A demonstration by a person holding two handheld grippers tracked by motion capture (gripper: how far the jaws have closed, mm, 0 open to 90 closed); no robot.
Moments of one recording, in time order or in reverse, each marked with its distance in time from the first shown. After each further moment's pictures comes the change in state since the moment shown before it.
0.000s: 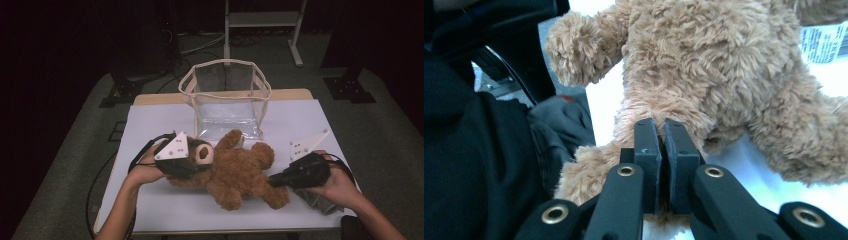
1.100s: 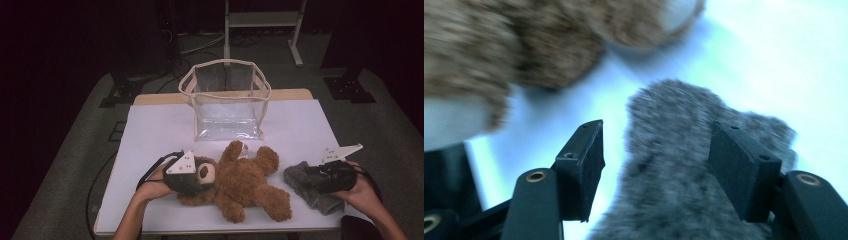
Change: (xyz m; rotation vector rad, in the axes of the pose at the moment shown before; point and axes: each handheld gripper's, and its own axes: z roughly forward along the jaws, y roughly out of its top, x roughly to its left) left arm -0.028 -0.049 0.026 0.066 -0.065 -0.134; right arm -0.067 -0.121 -0.010 -0.033 -0.264 0.219
